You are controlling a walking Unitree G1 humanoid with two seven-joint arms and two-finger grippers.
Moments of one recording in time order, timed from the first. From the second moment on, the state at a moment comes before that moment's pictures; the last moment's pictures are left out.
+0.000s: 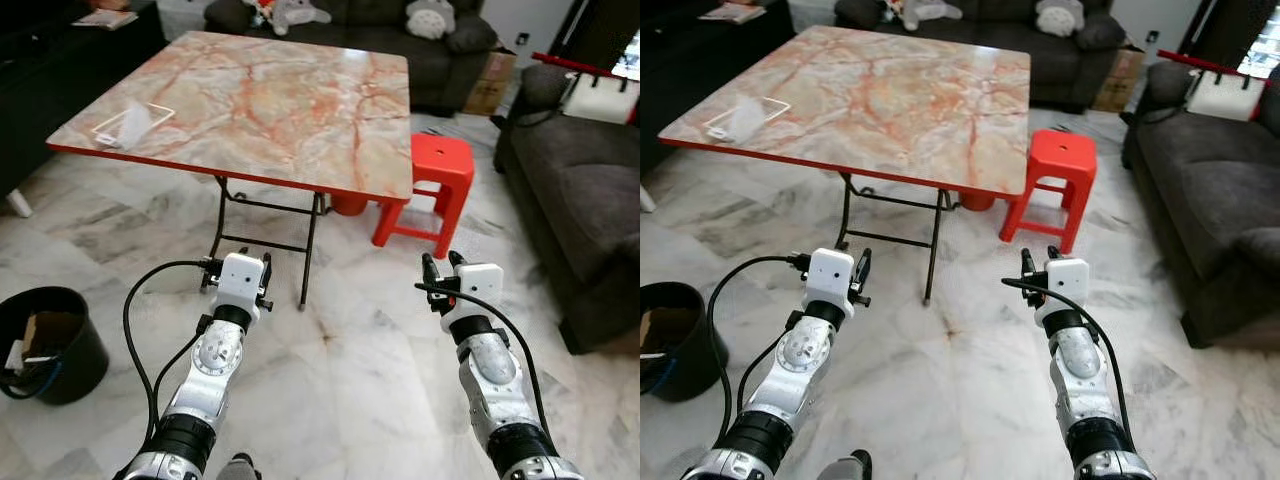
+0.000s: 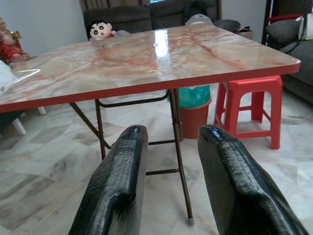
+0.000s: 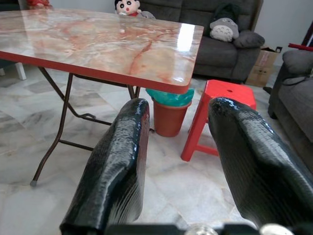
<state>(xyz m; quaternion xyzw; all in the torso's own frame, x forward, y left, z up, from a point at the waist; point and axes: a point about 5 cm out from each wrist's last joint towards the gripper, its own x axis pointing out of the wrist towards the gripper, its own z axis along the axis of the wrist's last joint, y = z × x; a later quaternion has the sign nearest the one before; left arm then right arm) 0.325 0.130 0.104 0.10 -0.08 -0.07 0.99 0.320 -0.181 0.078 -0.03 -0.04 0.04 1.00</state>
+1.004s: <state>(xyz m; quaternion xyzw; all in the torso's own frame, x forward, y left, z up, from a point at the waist) 0.336 0.118 0.122 0.10 -0.11 -0.07 0.99 0.321 -0.180 0.082 -0.04 -0.05 0.05 1.00</state>
